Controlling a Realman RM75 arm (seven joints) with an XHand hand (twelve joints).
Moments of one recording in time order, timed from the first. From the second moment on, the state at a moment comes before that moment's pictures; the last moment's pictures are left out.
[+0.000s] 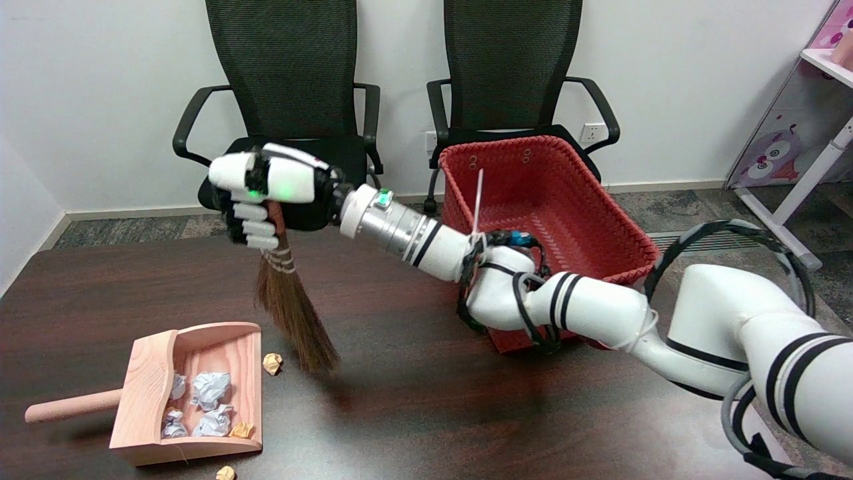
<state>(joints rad) 0.82 -1.34 0.47 -0.83 -2.80 0.73 2.23</state>
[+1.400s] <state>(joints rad) 0.54 -1.20 0.77 -1.49 -2.81 0.17 1.71</state>
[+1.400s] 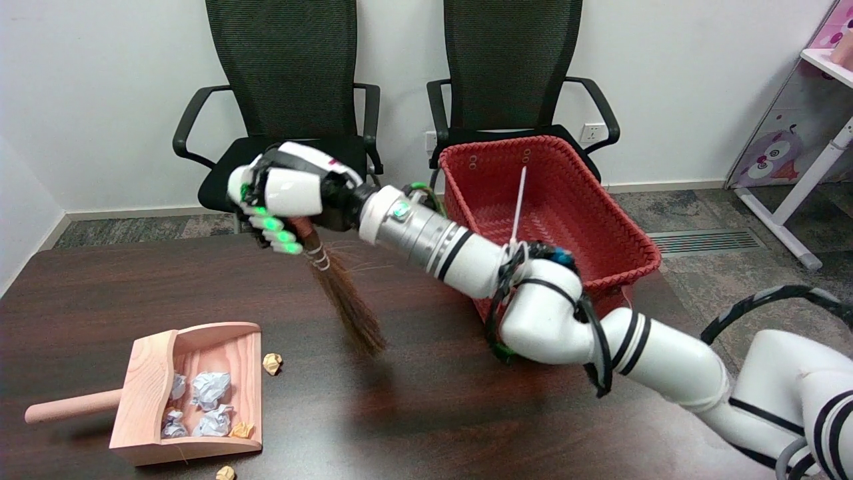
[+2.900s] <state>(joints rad) 0.50 -1.76 0.77 -0.99 -2.75 0.12 1.06</state>
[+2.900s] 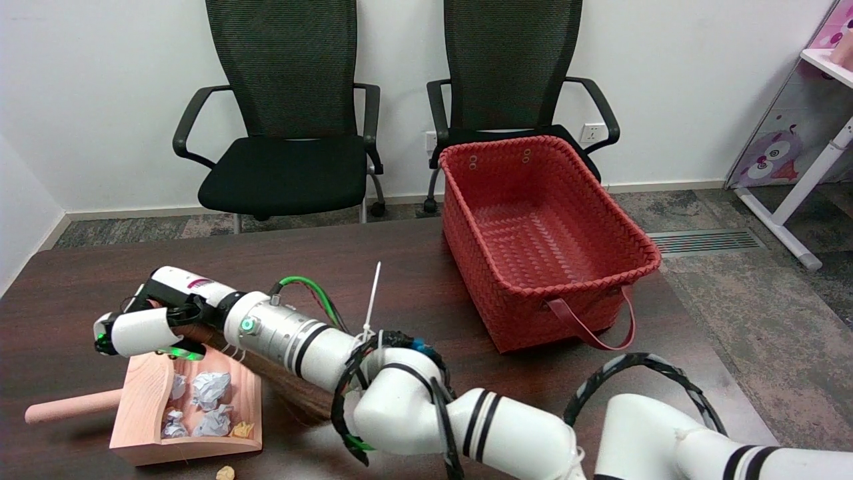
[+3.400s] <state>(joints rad) 0.59 -1.82 0.71 -0.78 -2.49 0.26 1.32</state>
